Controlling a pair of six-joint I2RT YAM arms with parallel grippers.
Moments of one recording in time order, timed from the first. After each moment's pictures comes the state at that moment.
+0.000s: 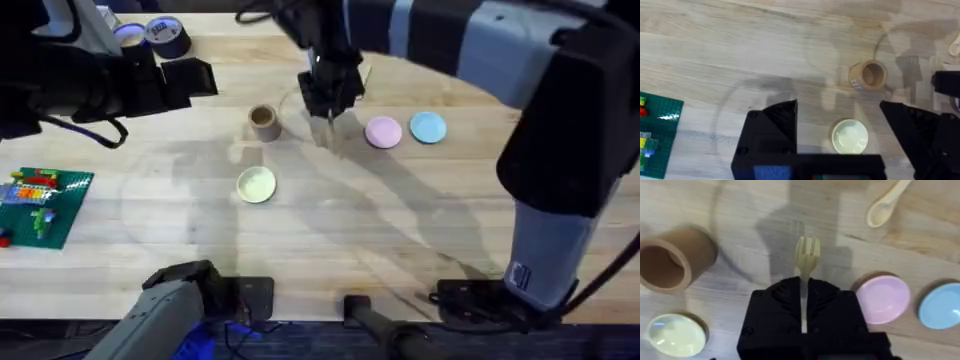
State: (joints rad) left arm 0.22 1.05 1.11 -0.99 0.12 -0.01; right arm 0.71 2.16 1.87 -1.09 0.16 0.46
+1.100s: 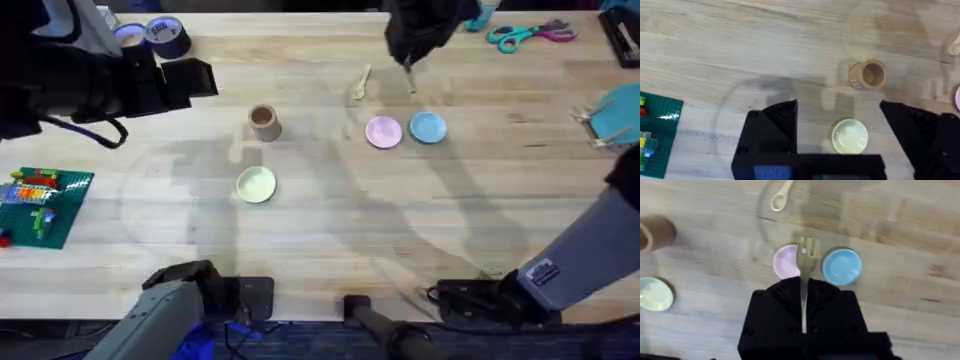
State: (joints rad) left arm 0.22 1.05 1.11 -0.99 0.12 -0.01; right arm 0.43 1.92 2.02 -1.41 0.11 0.21
